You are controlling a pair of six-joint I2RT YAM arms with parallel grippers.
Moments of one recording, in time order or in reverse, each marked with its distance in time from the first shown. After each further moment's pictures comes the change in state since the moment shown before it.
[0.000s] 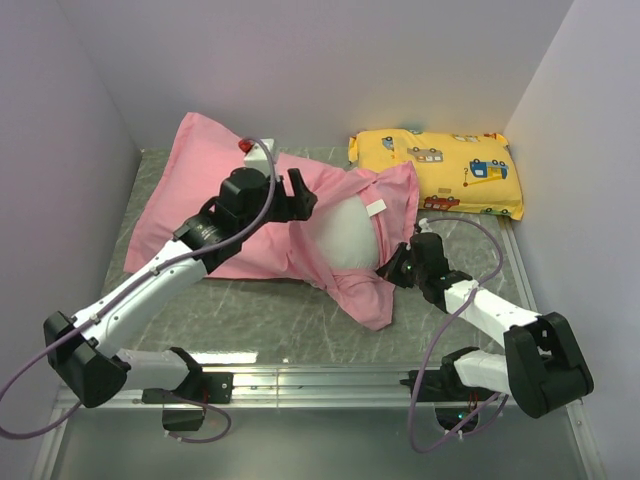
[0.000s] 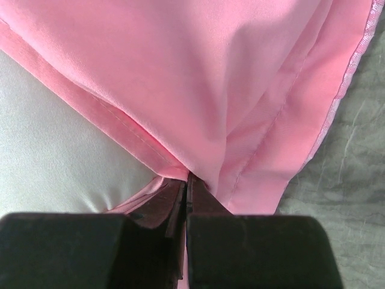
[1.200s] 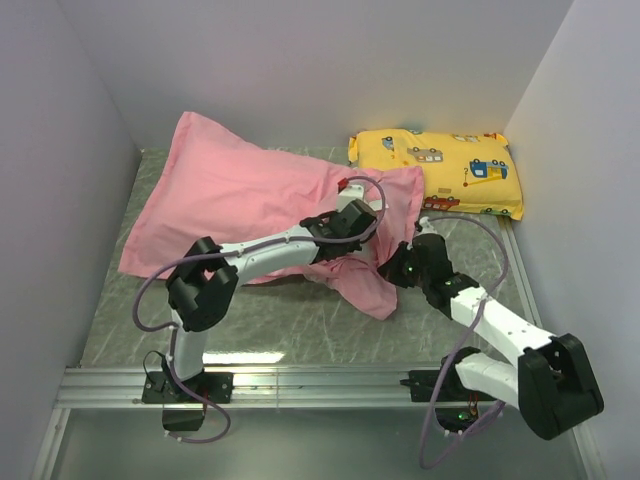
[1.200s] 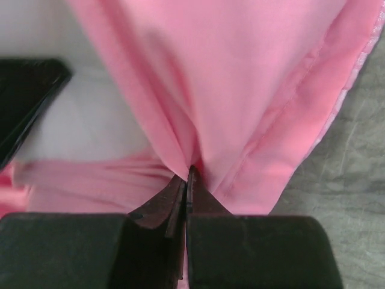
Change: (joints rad) left arm -0.274 0.698 0.299 -0.081 -0.332 -0.094; right arm 0.013 -0.097 0.002 -0.053 0.004 -0.019
